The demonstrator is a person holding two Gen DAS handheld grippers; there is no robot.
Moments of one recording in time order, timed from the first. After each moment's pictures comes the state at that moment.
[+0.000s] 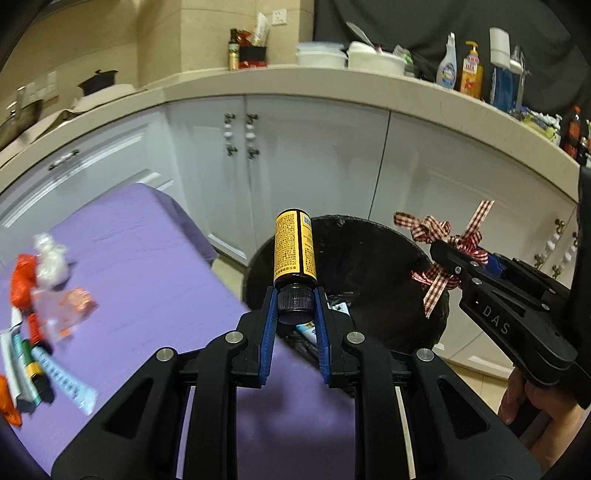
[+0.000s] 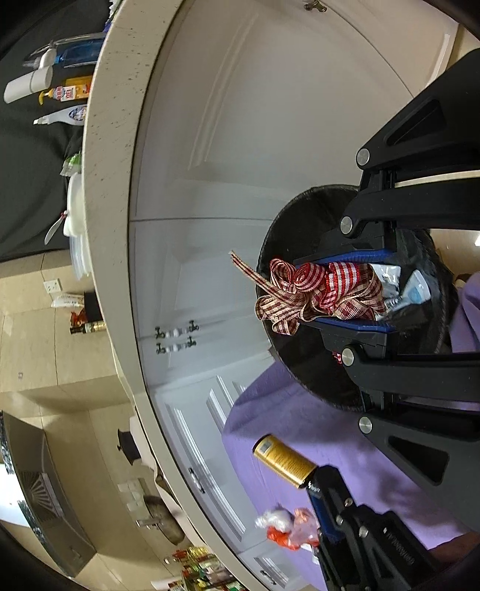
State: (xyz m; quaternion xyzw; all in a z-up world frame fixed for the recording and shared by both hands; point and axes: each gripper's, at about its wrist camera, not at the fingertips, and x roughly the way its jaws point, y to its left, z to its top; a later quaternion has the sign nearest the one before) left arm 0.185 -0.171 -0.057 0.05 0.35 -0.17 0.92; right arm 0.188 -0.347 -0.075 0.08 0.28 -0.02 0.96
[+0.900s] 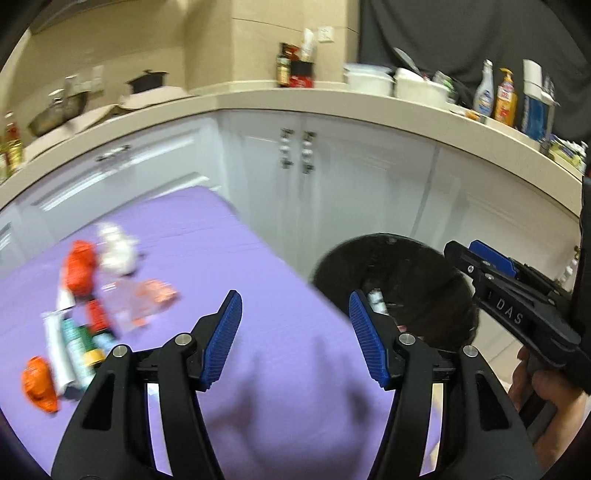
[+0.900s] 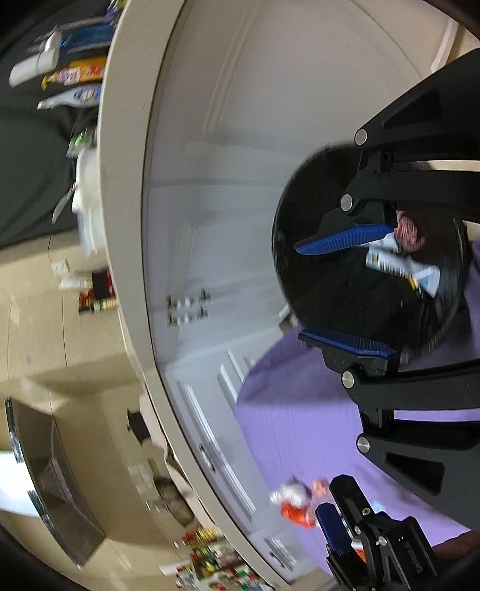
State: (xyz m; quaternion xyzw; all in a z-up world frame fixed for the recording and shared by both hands) left arm 0.161 -0.098 -0.031 0.03 0.32 -0.09 0.94; right arm 0.192 -0.294 -0.054 0.09 0.26 0.05 0.96
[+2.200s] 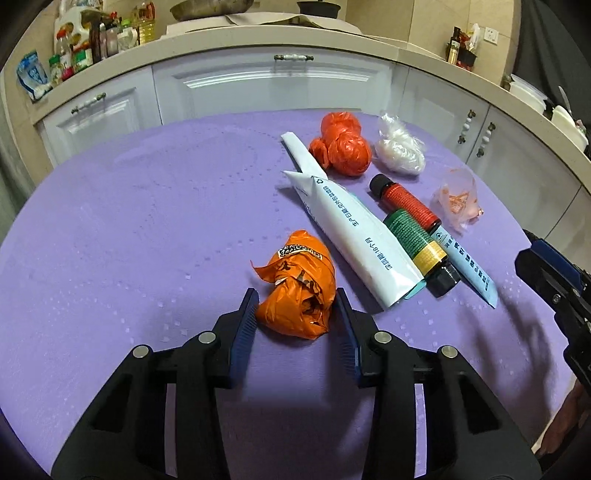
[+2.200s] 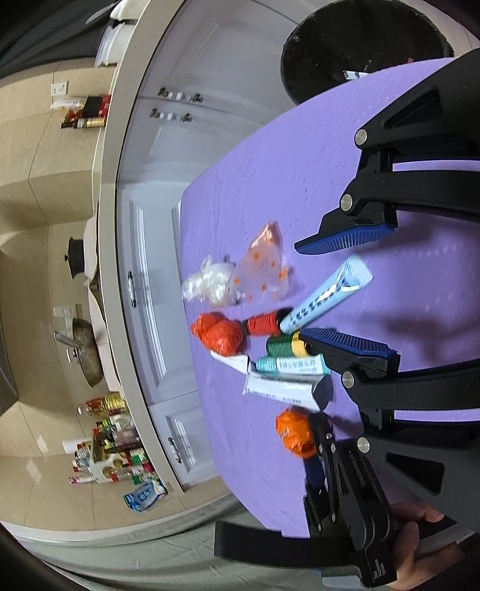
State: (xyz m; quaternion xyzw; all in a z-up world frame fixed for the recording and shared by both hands) left arm 0.118 0.133 -0.083 -0.08 0.41 0.10 0.90; right arm 0.165 -0.067 -0.059 -0.02 0.31 0.27 0.91
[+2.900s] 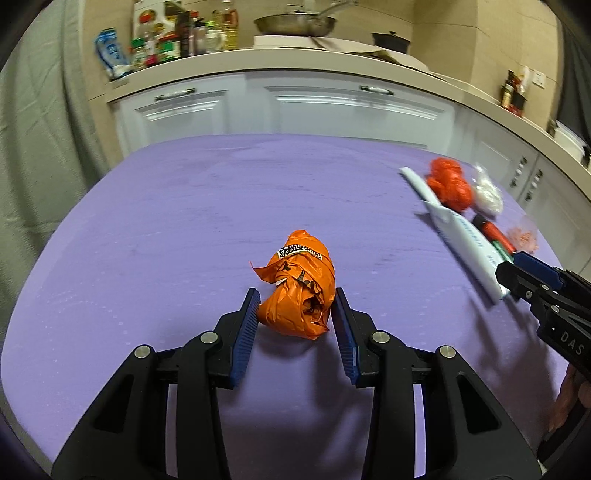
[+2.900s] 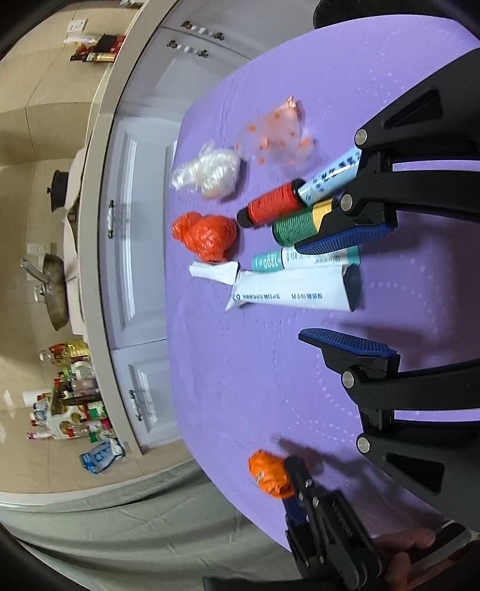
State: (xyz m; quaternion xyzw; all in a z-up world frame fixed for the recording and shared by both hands) left arm 0.046 0.226 -0.067 -0.10 0.37 0.20 0.90; right arm 0.164 0.025 -0.071 -0.08 0.35 0.33 0.87
